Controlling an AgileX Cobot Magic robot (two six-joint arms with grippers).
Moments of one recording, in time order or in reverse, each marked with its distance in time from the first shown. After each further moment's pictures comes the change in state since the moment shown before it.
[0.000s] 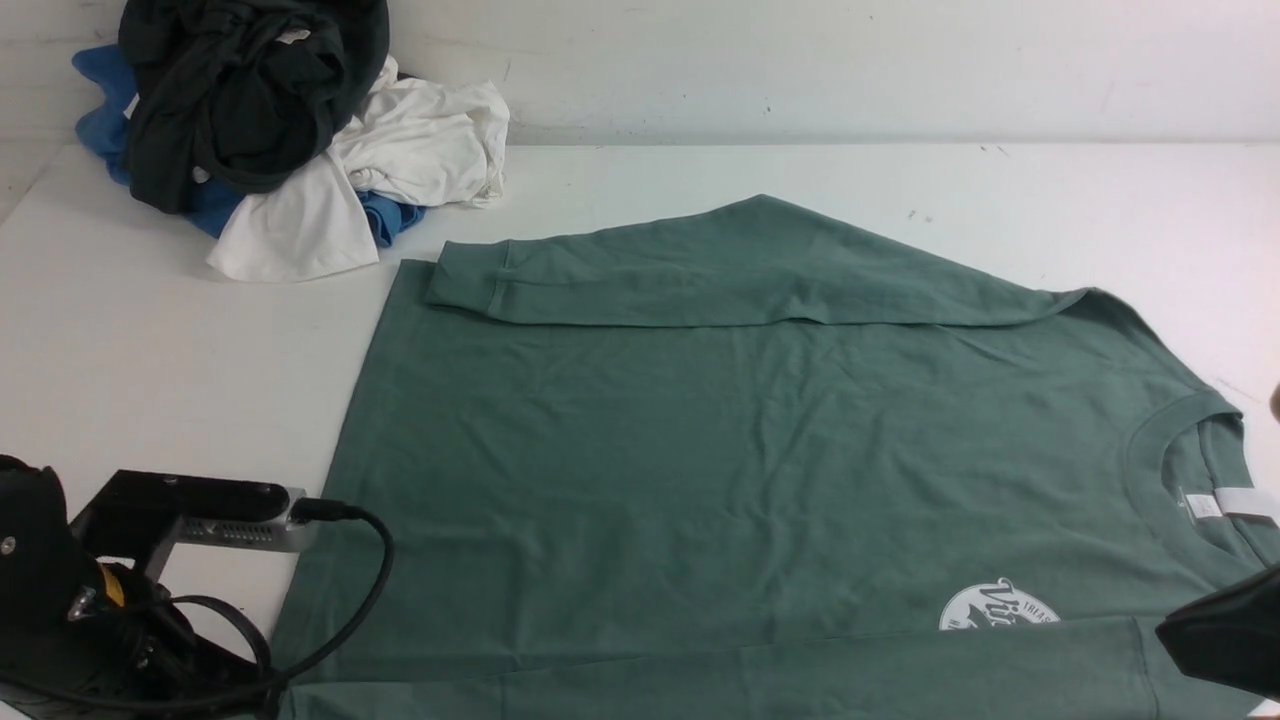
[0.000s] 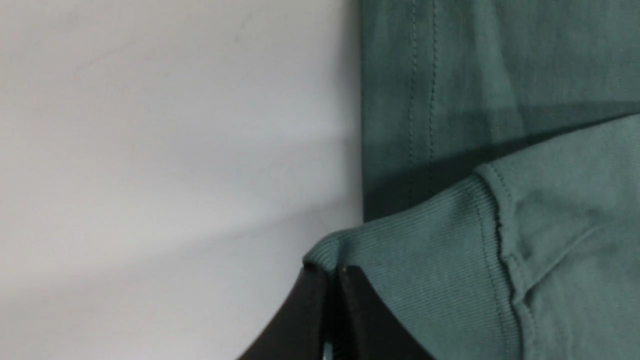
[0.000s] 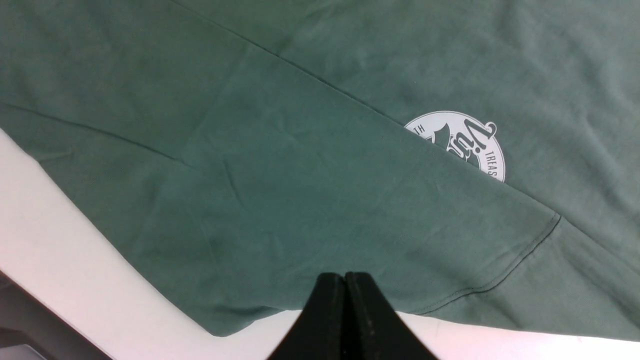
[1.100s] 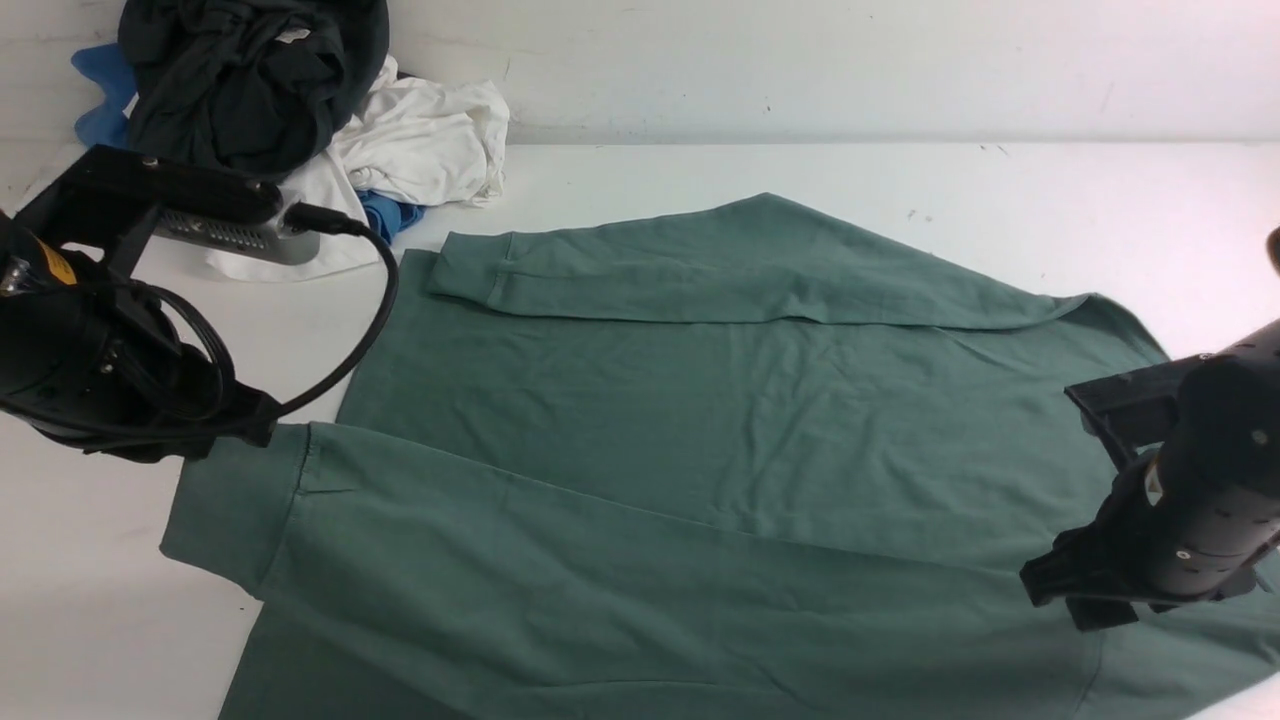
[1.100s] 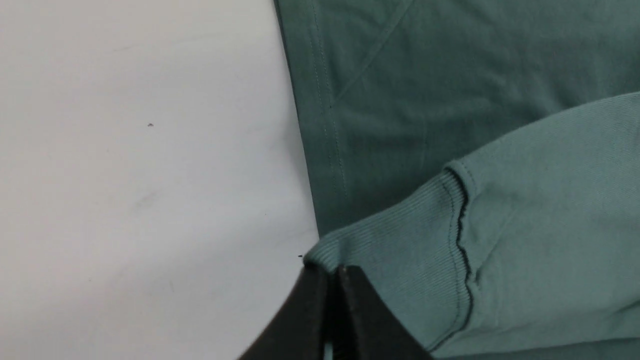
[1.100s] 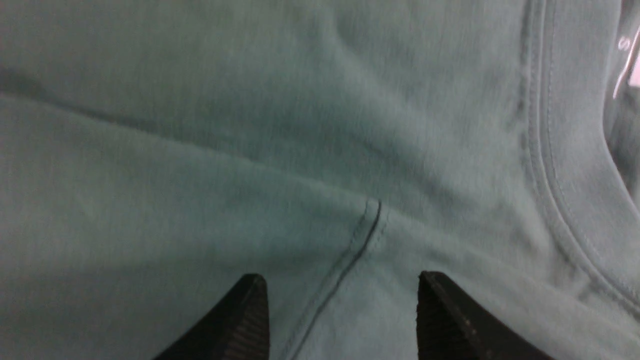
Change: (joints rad) right arm -0.182 0.751 -0.009 -0.387 -0.377 0.480; left arm 0.000 0.016 -0.453 0.004 0.184 0.169
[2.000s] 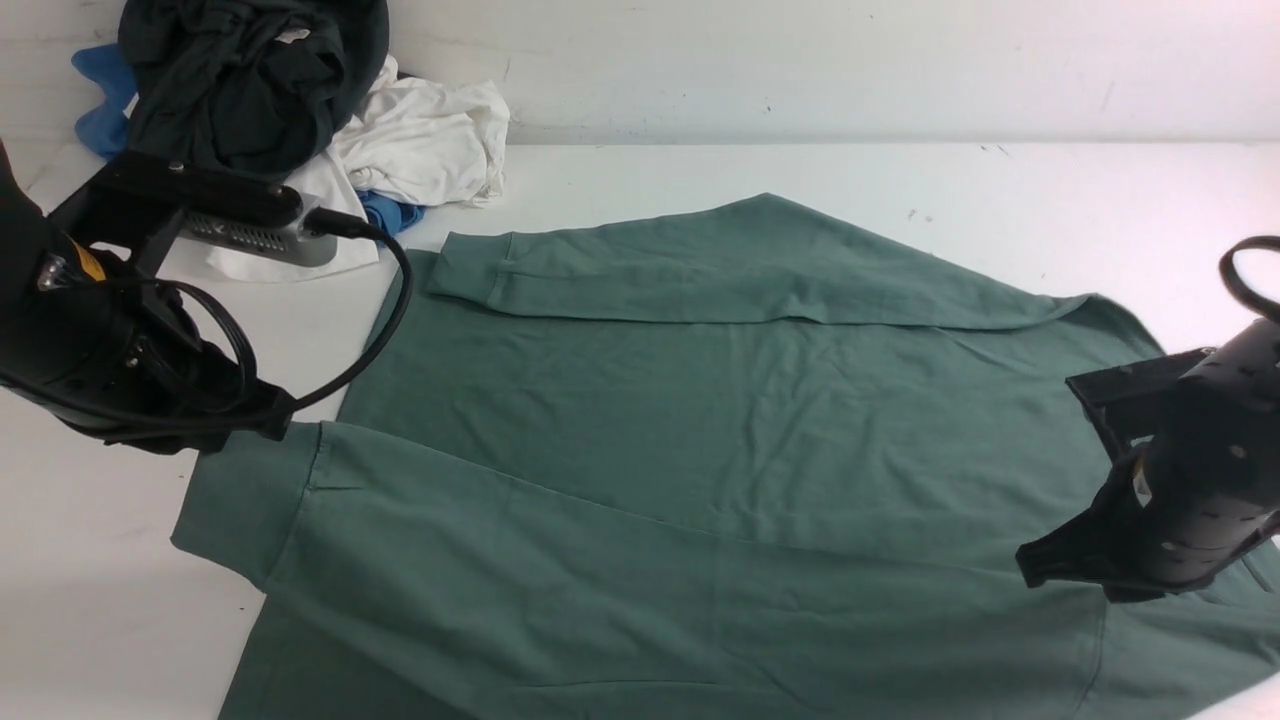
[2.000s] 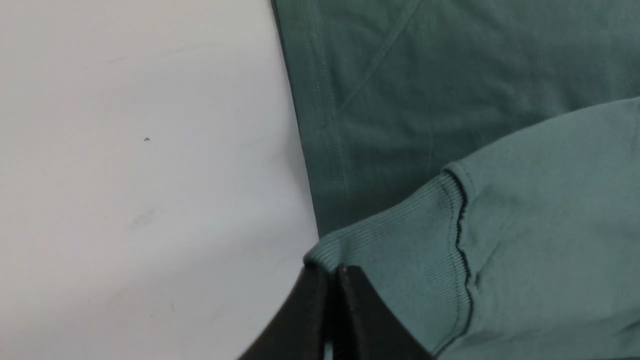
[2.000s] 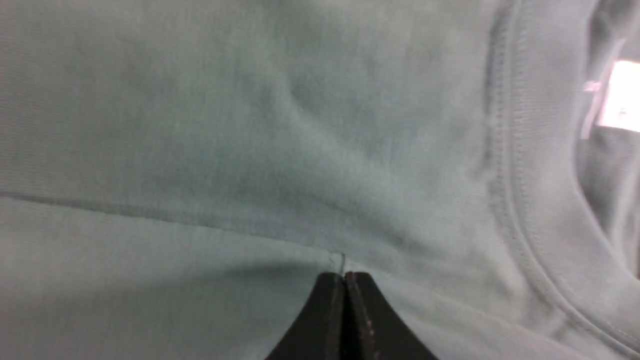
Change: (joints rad) right arm 0.000 0.006 -0.002 -0.096 -0.014 0.119; left arm 0.000 0.038 -0.023 0.002 -0.025 0.015
